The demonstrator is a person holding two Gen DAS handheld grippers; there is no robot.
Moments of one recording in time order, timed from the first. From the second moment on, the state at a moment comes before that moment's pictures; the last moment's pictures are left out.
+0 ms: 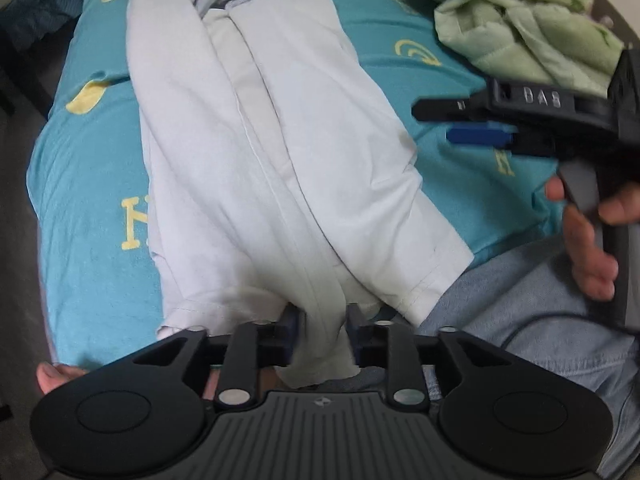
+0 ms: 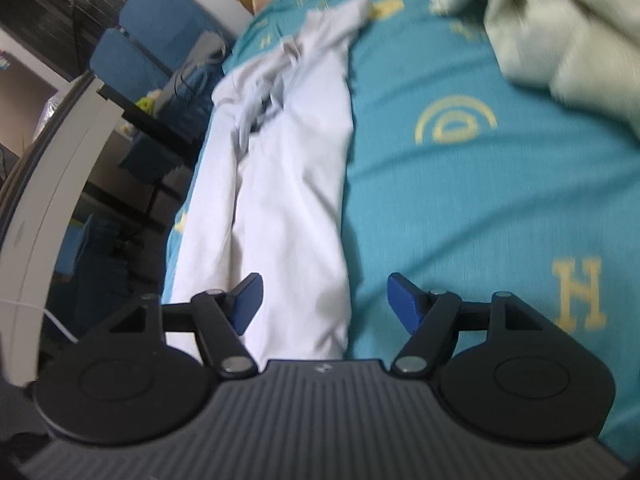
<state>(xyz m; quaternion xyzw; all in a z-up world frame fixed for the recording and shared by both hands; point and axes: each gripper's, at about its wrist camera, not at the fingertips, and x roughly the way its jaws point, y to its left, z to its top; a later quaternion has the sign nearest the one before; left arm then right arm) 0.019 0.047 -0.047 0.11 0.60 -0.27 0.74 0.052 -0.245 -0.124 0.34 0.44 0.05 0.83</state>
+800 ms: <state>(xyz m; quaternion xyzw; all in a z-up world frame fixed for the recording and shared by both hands) 0.100 0.081 -0.090 0.11 0.66 -0.19 0.72 0.043 -0.182 -0.144 0.27 0.56 0.09 0.78</state>
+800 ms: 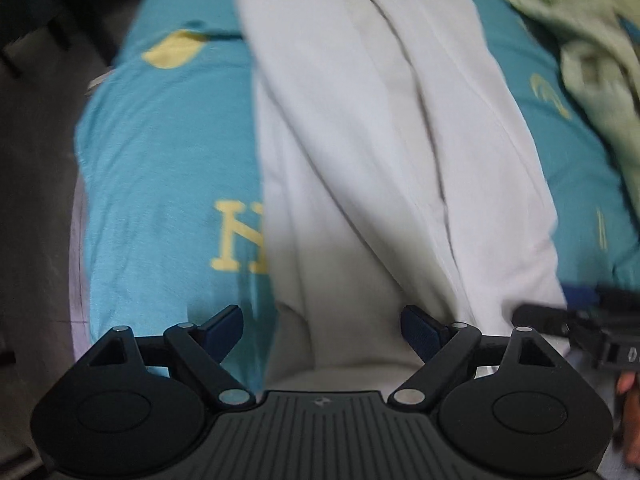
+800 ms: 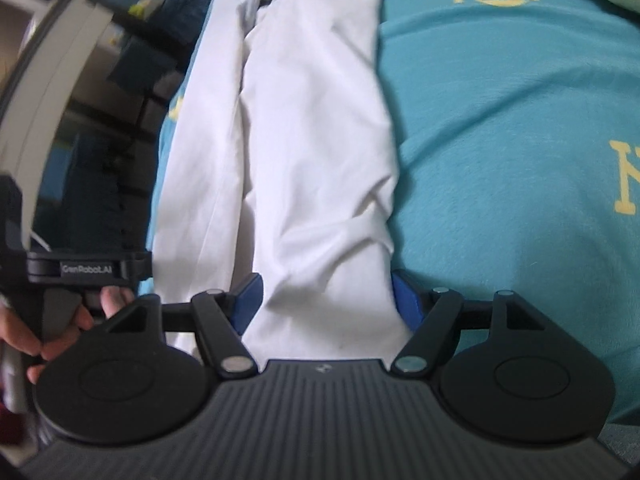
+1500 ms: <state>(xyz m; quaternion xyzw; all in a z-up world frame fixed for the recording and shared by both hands) 0.047 0.096 0.007 -0.08 0.55 -0.23 0.79 0.014 -0.201 -0.062 0.24 0.45 0.09 0.85</state>
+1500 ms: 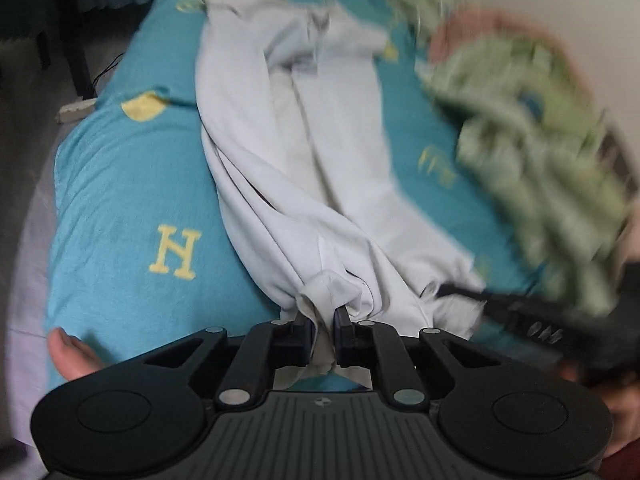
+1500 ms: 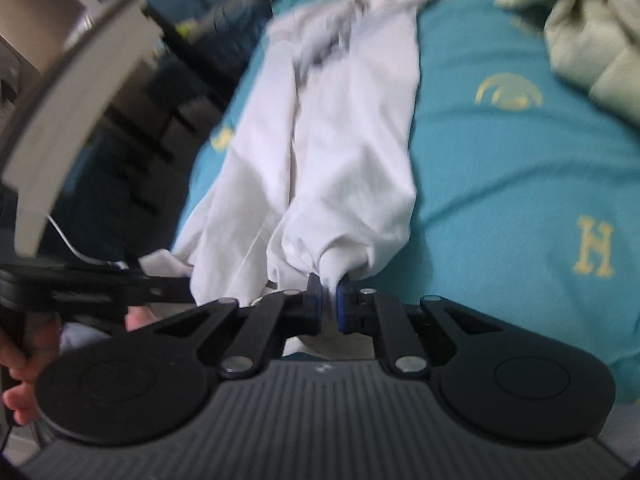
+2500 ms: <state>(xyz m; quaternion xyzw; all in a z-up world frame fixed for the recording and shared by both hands) -0.001 0.084 0.005 -0.11 0.55 -0.13 0.82 -0.060 -0.231 -0.033 0.23 0.40 0.06 0.89</state>
